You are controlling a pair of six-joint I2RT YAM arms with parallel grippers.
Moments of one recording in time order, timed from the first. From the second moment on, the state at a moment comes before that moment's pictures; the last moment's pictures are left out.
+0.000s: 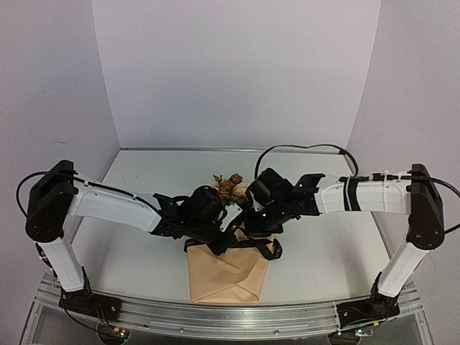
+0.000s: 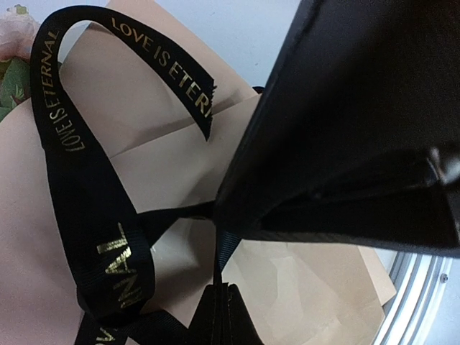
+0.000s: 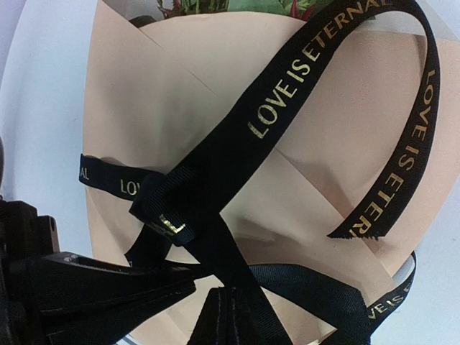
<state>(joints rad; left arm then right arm) -1.10 1.78 1.07 -0.11 0.12 -0.19 0.98 1.72 1.22 -0.53 -0.04 0.74</state>
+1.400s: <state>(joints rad) -1.10 1.87 1.14 -0.03 0.09 -0.32 0.93 1.52 0.76 -0.20 0.14 1.11</state>
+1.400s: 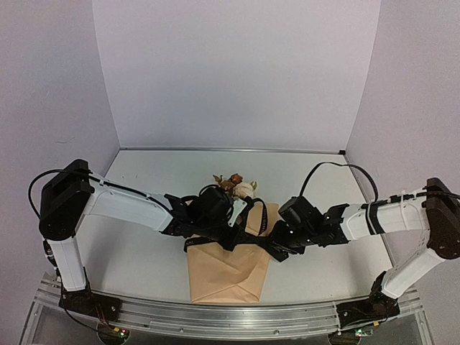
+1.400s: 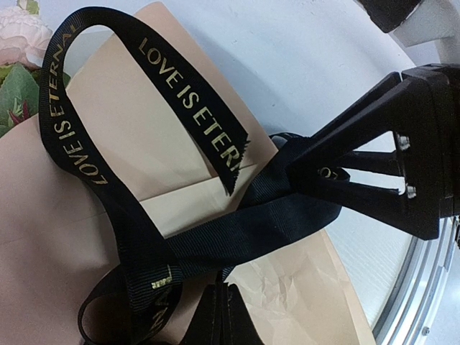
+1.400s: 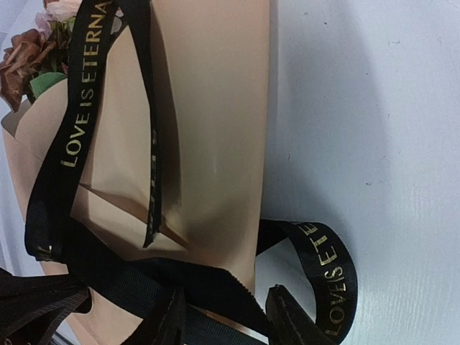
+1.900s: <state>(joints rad) -1.10 1.87 1.14 -0.03 0.10 -0.33 0.91 1.52 0.73 -0.15 0.17 1.13</state>
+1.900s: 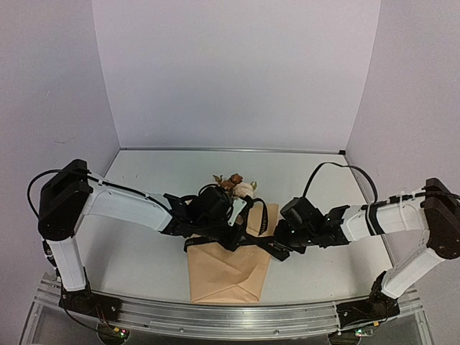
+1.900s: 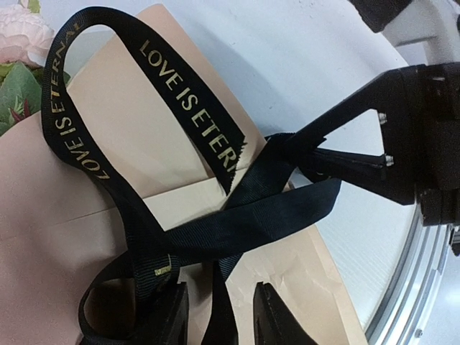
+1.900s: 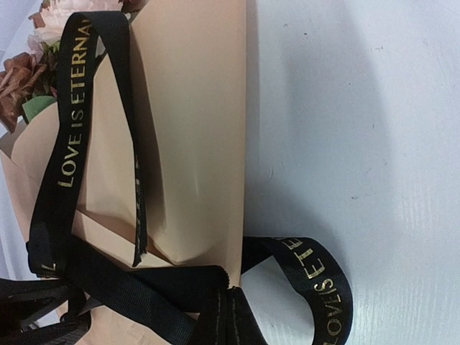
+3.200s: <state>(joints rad) -0.90 2.14 1.60 -0.42 0.35 -0.42 0.92 1.52 0.76 -0.23 0.24 1.07</state>
